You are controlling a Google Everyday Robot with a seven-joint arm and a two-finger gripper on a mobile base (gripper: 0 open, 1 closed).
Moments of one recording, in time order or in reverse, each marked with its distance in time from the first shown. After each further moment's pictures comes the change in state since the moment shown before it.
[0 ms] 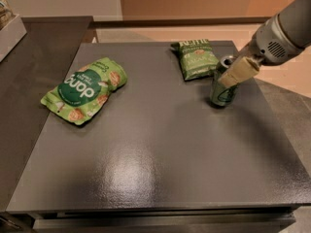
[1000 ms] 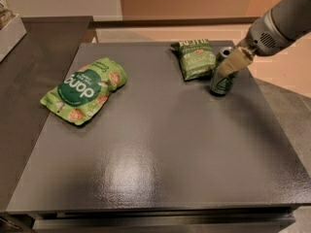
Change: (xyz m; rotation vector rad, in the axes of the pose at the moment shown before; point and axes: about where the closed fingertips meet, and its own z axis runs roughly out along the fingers) arm -0.009 -0.047 0.013 0.065 -0.014 0.073
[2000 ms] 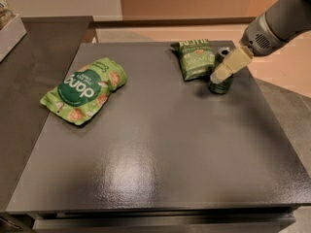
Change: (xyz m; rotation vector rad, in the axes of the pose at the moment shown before) arm -0.002 -0.012 0.017 -0.014 0.005 0.016
